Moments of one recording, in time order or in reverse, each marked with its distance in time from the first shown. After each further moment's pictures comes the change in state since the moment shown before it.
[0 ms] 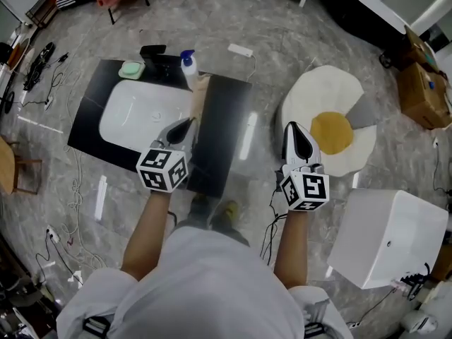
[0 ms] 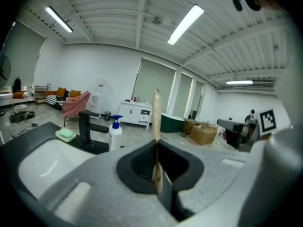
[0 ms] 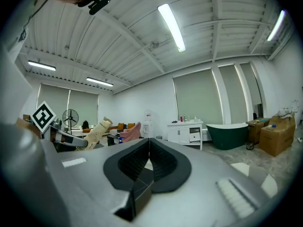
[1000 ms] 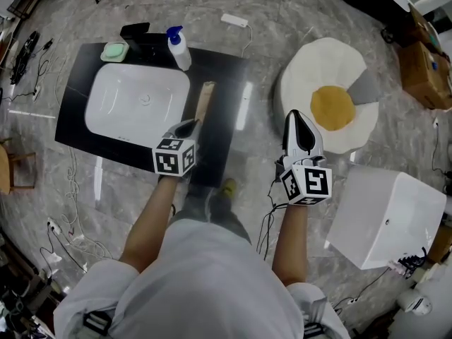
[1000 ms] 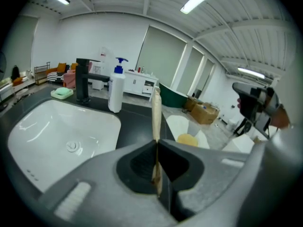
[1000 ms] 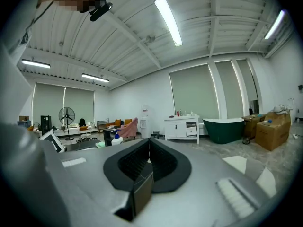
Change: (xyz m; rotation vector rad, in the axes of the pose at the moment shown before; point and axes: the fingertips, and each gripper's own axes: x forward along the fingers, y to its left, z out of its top) left arm 0.067 0.035 -0.150 -0.104 0.340 0.013; right arm 0.028 -0.012 -0.045 0.025 0.054 -0.042
